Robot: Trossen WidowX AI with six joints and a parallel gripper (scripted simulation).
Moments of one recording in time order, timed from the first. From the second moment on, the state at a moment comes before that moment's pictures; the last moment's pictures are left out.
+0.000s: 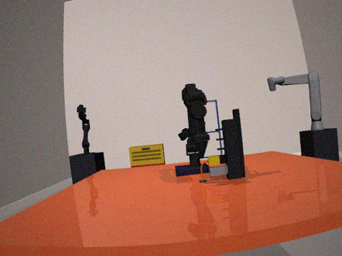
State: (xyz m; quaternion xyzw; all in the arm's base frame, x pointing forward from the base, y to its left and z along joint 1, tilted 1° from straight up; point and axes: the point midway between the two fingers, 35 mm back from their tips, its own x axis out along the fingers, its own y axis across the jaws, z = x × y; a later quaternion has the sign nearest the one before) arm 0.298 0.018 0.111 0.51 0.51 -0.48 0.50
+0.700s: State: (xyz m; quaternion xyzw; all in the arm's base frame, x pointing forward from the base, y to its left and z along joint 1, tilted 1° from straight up) arm 0.298 0.048 0.112 0.50 0.51 -0.48 0.51
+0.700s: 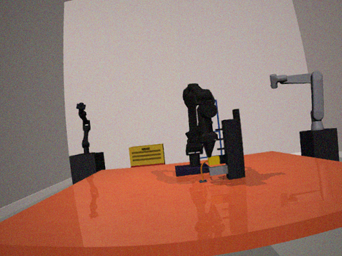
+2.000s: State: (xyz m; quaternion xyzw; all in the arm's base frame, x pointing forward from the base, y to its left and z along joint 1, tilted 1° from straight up) arm 0.298 0.058 0.103 0.50 0.51 -0.47 0.51
